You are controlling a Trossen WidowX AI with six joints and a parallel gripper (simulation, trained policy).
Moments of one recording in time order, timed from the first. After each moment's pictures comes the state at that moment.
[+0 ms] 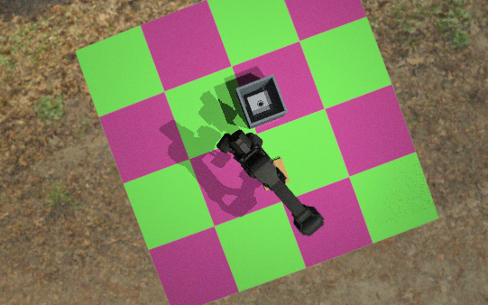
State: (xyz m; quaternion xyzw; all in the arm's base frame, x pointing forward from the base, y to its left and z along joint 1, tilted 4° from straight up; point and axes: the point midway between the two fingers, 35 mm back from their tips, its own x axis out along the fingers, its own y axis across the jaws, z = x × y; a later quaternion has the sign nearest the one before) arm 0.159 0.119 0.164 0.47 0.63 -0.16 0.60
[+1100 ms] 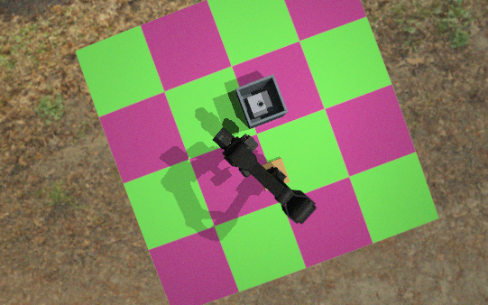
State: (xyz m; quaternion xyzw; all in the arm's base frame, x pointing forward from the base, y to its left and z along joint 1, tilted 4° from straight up) arm 0.149 0.128 0.094 0.43 0.64 -0.35 0.52
